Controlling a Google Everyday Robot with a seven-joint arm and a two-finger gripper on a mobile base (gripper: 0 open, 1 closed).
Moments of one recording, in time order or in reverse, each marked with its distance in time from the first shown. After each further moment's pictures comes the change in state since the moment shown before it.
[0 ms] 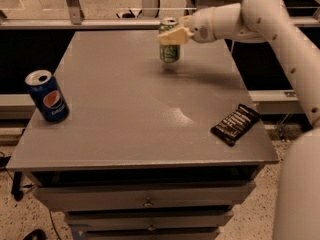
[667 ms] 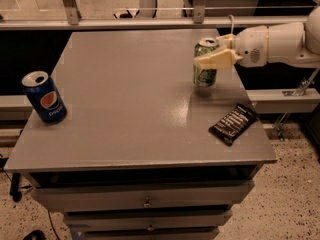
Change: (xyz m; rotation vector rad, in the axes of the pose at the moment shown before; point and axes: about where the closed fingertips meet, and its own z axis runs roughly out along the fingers) arm 0.043 0.069 -0.128 -0.049 0.010 0.006
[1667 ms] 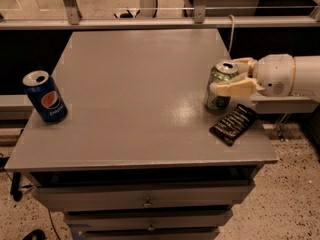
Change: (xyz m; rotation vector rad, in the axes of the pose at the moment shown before) arm 0.037 0.059 -0.051 -0.018 -0.084 -0.068
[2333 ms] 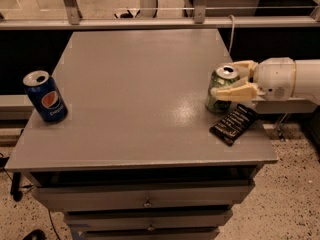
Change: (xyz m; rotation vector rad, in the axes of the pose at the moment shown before) arm 0.006 0.007 -0.001 0.006 0.016 -0.071
